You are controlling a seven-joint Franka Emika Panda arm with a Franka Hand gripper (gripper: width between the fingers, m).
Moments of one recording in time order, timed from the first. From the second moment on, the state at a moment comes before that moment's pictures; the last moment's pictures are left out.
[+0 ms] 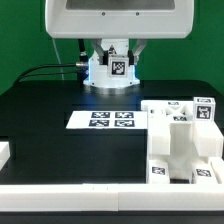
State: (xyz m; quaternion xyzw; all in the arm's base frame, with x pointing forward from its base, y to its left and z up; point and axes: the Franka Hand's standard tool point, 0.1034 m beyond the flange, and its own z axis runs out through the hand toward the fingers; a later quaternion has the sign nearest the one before) arm 0.572 -0.014 0.181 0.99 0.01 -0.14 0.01
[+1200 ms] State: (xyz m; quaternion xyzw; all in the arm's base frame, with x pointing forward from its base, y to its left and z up) arm 0.582 0.037 0.147 0.99 -0.07 -0.10 -0.02
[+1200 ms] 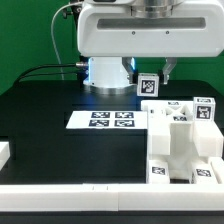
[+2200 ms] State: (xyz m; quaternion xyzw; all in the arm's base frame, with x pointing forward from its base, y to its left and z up) arm 0.580 0.044 0.131 0.99 -0.08 -0.09 -0.02
